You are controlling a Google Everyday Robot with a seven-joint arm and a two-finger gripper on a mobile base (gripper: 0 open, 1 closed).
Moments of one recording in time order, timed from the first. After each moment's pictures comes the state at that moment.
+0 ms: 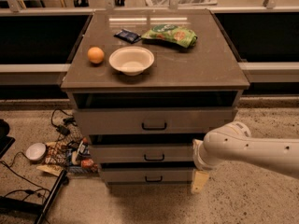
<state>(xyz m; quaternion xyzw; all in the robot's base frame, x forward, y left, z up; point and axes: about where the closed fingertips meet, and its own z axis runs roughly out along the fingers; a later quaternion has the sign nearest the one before) 0.496 -0.180 0.513 -0.64 0.75 0.00 0.14</state>
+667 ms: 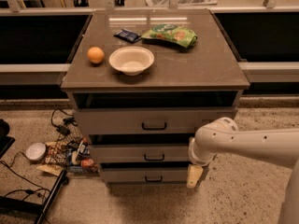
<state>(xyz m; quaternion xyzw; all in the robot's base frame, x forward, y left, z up) 0.528 -0.174 0.483 -0.64 0.76 0.00 0.12</state>
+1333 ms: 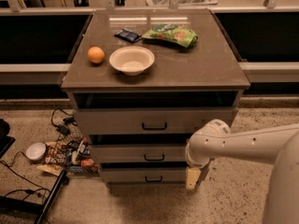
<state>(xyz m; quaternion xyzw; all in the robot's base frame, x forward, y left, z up) 0.529 -0.171 0.470 -0.66 0.75 -0.03 0.11</state>
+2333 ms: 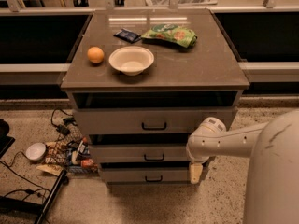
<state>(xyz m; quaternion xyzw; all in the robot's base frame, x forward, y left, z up) 0.558 -0.188 0.457 -0.68 0.72 -0.09 0.09</state>
